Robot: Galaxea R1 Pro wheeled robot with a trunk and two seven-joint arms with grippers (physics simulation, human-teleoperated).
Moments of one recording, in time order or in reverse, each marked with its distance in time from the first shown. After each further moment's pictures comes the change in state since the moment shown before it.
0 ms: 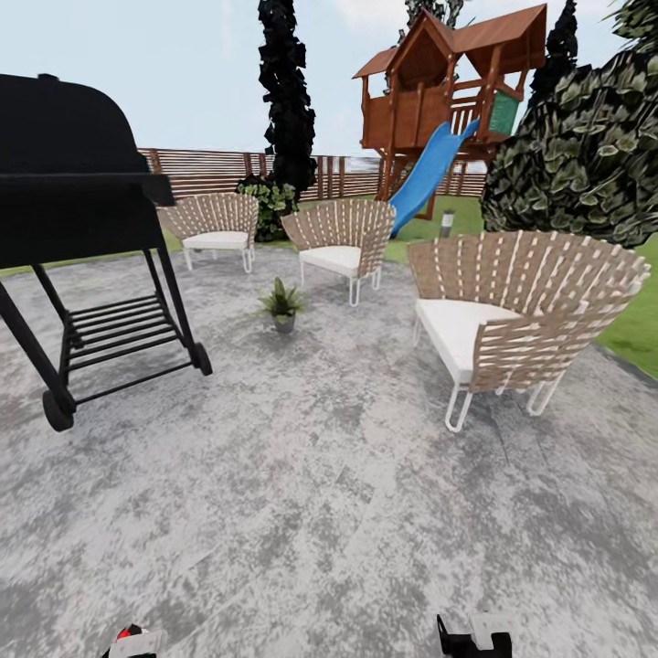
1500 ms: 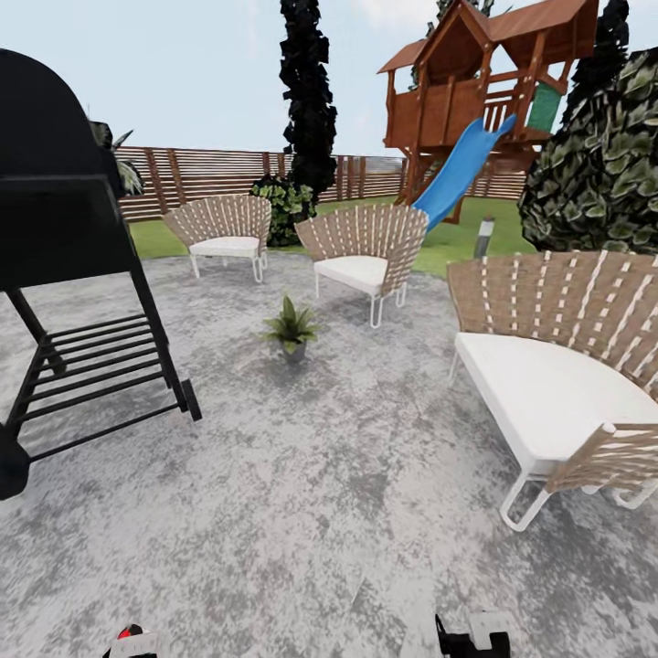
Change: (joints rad) left arm 0.000 -0.002 0.000 0.000 -0.003 0.000 0.000; right arm 0.000 0.005 0.000 -0.001 0.000 0.000 0.000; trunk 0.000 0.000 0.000
